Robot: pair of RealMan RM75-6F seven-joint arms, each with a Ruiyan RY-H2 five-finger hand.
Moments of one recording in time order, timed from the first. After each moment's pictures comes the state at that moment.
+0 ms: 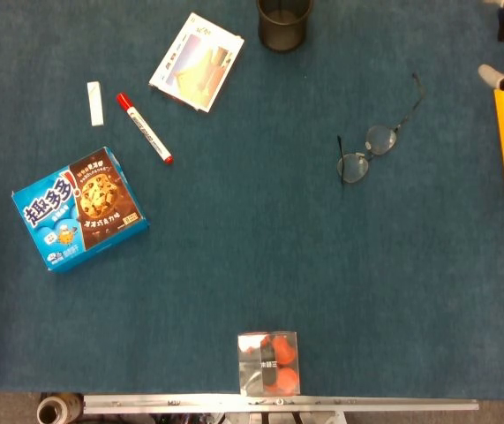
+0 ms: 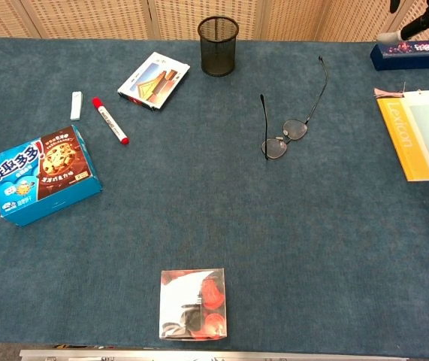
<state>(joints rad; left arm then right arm) -0.12 -1.14 -0.06 -1.58 1.48 1.48 0.08 0.62 -1.43 0.30 -1.23 -1.27 1.15 -0.13</state>
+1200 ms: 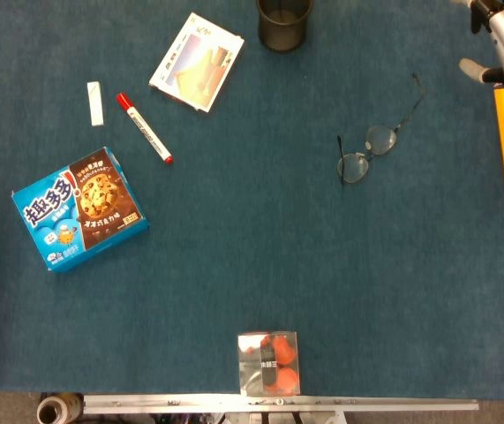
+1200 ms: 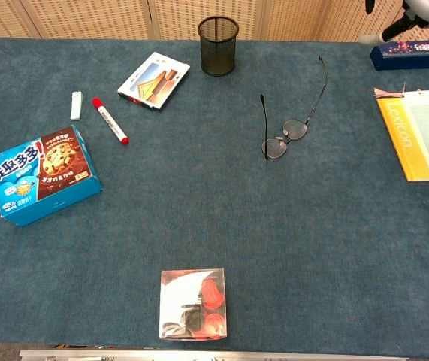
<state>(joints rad) -0.12 -1.14 -0.06 -1.58 1.48 1.48 0.08 0.72 -1.55 0.19 -0.80 -1.50 1.18 0.21</state>
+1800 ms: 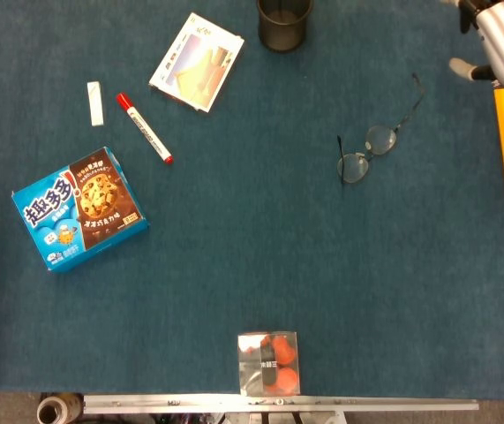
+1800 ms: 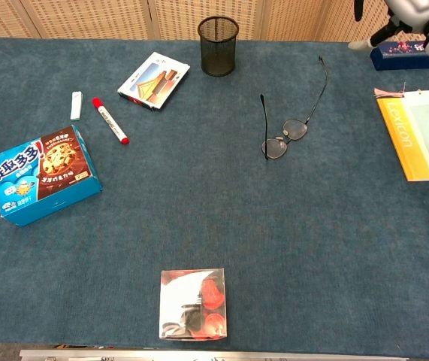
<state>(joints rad) -0.12 -1.14 -0.06 -1.58 1.48 1.48 0.08 0.77 -1.63 0.18 -0.67 -1.49 1.13 0.28</state>
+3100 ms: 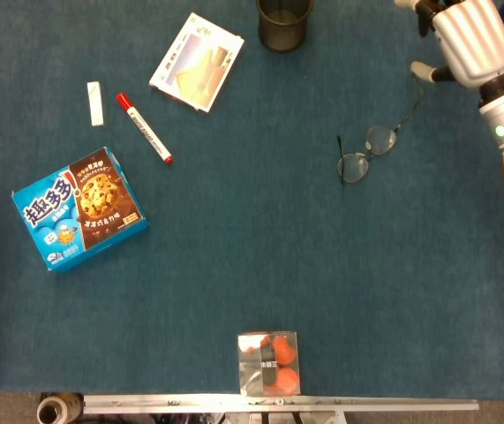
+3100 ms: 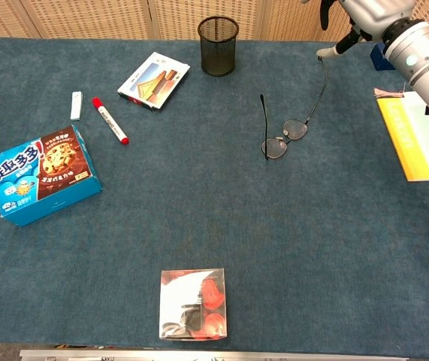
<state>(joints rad) -0.12 -1.14 -0.06 -1.58 1.48 1.48 0.08 0.84 -1.73 0.17 -0.59 -1.48 1.09 0.30</state>
